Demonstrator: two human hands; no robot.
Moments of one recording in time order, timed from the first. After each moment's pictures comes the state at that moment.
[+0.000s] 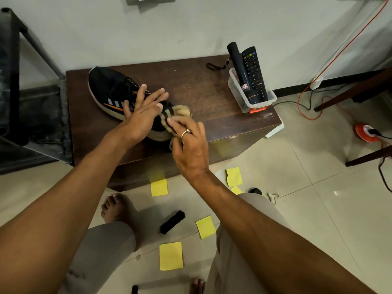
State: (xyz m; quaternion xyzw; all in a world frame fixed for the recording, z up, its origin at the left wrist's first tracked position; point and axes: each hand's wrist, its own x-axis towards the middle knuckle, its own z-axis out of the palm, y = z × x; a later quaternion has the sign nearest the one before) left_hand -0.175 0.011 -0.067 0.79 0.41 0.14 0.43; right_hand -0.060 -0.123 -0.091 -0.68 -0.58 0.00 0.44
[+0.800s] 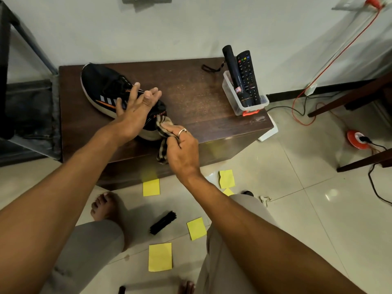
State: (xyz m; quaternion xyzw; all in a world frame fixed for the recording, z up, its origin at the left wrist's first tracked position) left_hand -0.174 0.007 -0.064 0.78 0.44 0.11 0.44; right_hand -0.065 -0.129 -0.076 -0.70 -0.41 0.28 0.51
